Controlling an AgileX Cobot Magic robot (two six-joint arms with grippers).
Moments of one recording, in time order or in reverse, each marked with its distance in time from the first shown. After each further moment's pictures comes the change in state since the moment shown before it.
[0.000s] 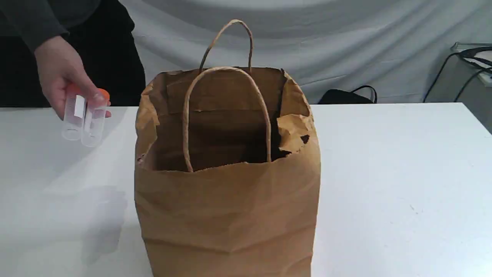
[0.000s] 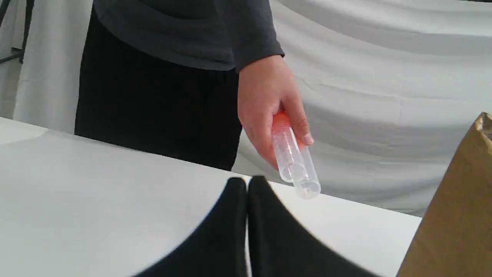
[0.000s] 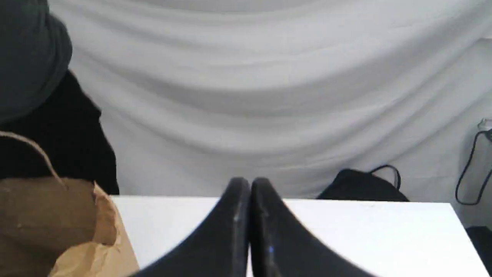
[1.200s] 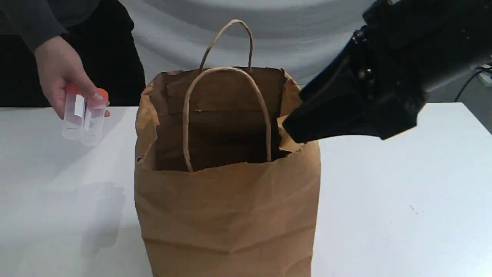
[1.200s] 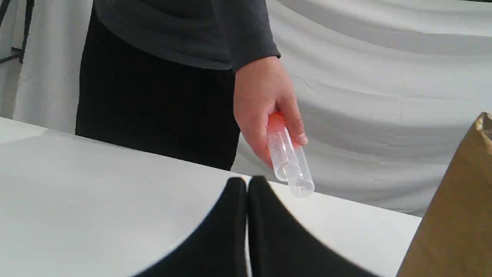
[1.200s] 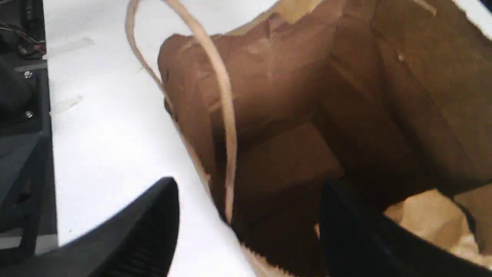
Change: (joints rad) left arm 0.000 0.000 0.000 0.000 0.000 0.000; right arm 0.405 0.795 -0.619 0.235 0.709 -0.590
